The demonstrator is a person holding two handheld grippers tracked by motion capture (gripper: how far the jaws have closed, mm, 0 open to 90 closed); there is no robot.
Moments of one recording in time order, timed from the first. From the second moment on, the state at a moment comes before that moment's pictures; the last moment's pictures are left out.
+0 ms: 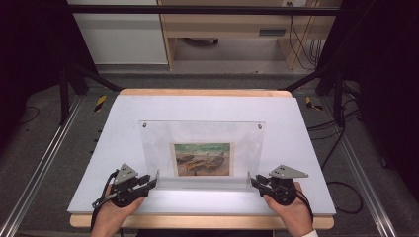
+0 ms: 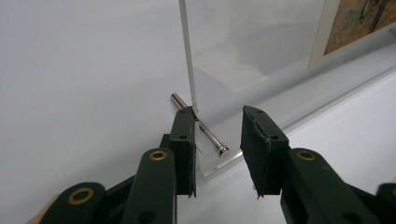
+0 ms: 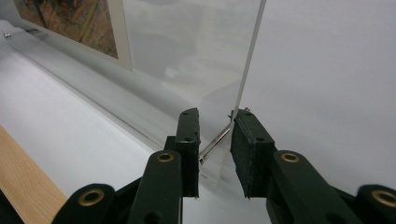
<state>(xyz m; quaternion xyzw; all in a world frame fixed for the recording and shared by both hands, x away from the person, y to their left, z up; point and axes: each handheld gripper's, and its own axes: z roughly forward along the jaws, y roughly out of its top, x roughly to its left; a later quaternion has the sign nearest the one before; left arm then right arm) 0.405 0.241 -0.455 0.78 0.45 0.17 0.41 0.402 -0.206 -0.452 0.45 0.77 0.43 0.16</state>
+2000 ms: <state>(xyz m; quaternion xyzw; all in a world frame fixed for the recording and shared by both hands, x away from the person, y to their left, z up) 0.399 0.238 -0.457 0.79 0.44 0.18 0.39 0.396 -0.210 -0.455 0.44 0.77 0.43 0.16</state>
